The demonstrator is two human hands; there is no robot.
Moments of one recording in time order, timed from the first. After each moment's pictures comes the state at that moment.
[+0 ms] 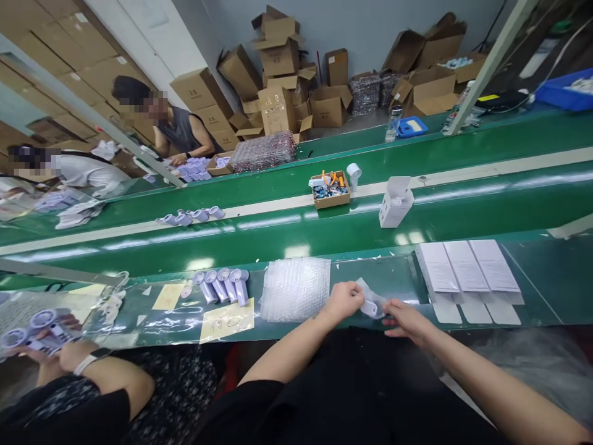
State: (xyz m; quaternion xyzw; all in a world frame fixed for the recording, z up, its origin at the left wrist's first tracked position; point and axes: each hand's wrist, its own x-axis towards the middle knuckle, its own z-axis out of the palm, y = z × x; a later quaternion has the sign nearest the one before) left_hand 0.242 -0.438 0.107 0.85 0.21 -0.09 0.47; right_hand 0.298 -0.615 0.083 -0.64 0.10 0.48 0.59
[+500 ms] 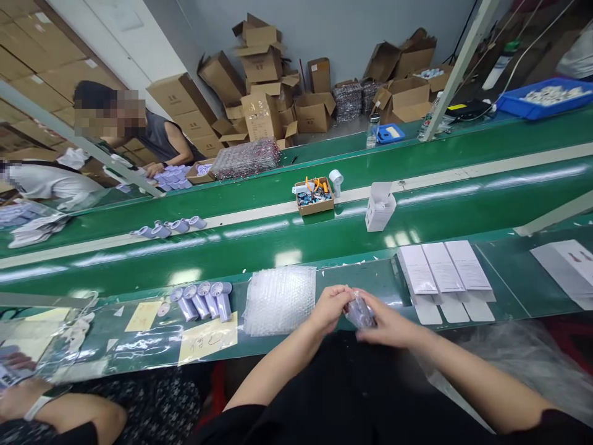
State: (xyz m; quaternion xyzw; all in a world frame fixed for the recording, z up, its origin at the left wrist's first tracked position) left_hand 0.249 -0.447 0.132 0.62 0.23 -0.08 0.75; right_hand 0.322 -0.624 0.114 -0.69 -0.34 0.38 0.51
